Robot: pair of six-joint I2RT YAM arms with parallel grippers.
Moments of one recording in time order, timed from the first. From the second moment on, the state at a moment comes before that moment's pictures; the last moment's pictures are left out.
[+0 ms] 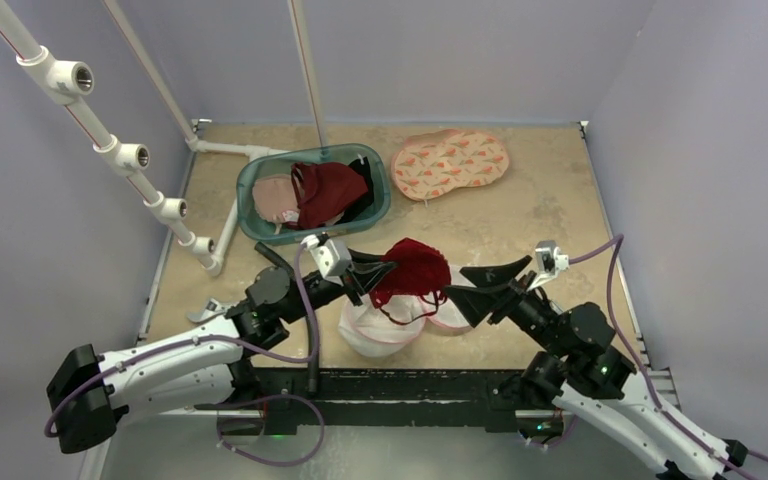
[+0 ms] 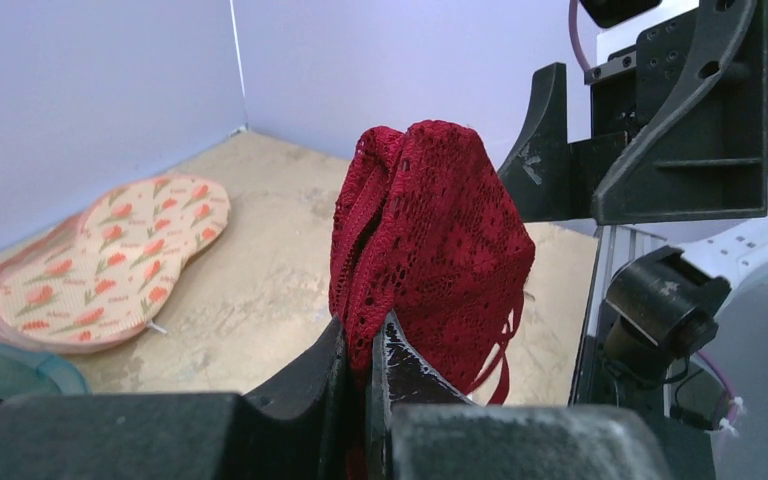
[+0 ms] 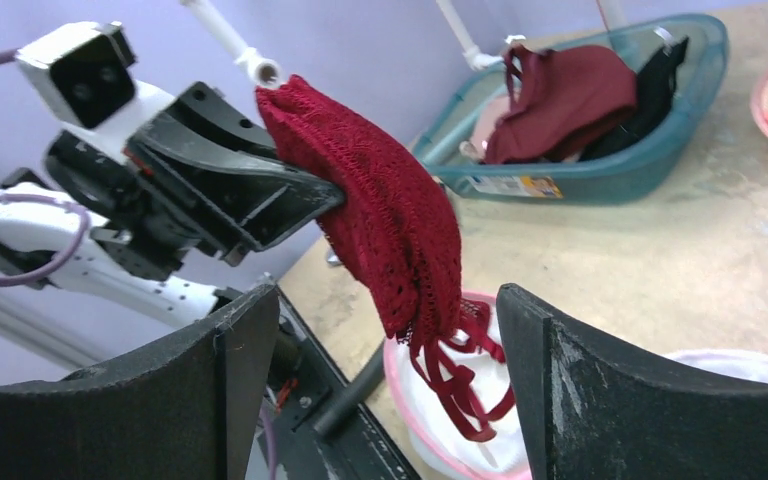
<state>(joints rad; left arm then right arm) -1.00 0.88 0.48 0.59 0.08 -0.08 0.88 0.18 0.40 -0.09 0.05 0.61</state>
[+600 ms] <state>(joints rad) -1.00 0.80 0.57 0.68 0.18 -0.23 0.88 0.46 0.75 0.02 -0.20 0.57</state>
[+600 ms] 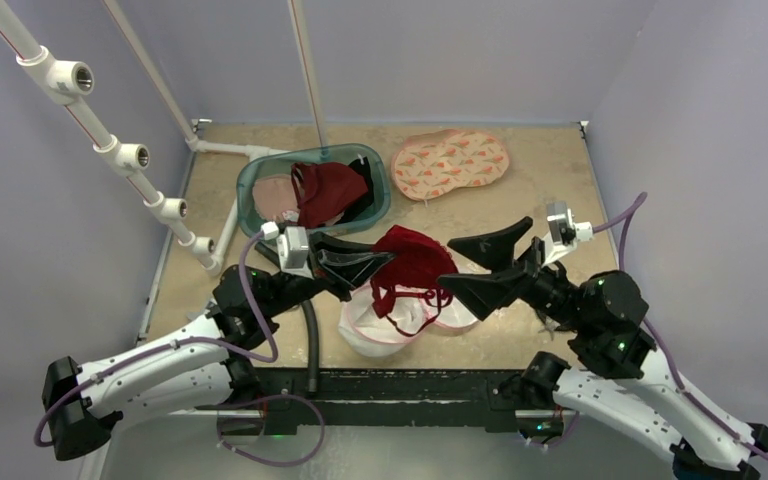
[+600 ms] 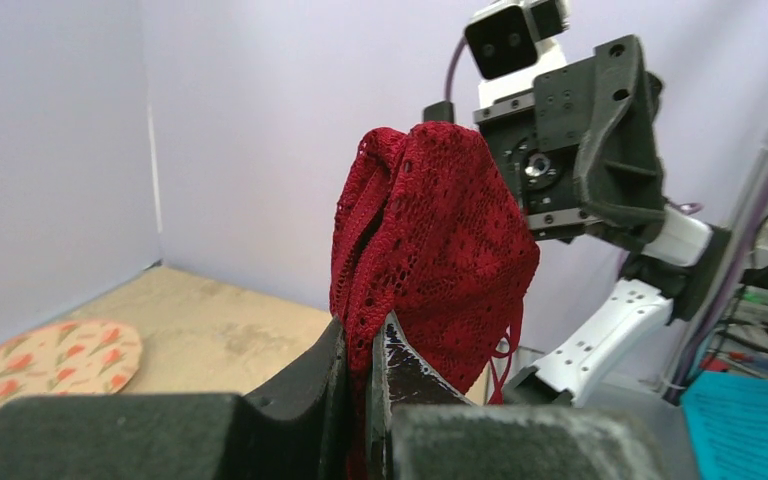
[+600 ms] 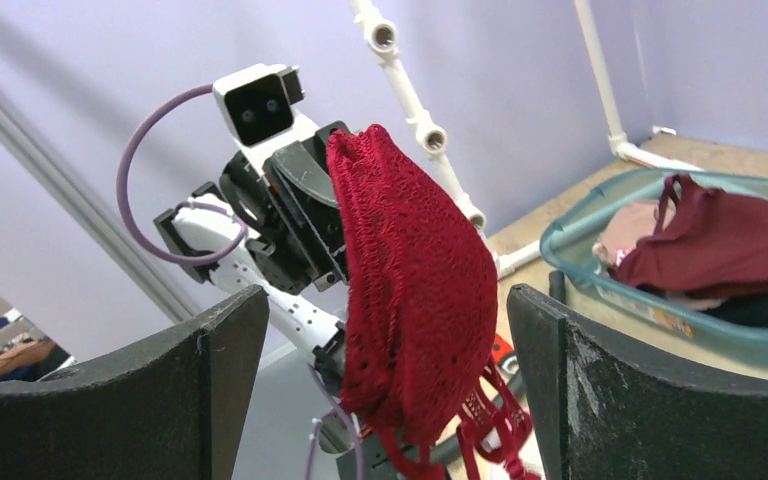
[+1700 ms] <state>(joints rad) -1.00 0.79 0.75 0.37 0.24 -0.36 0.88 0.56 0.85 -0.07 -0.25 0.47</state>
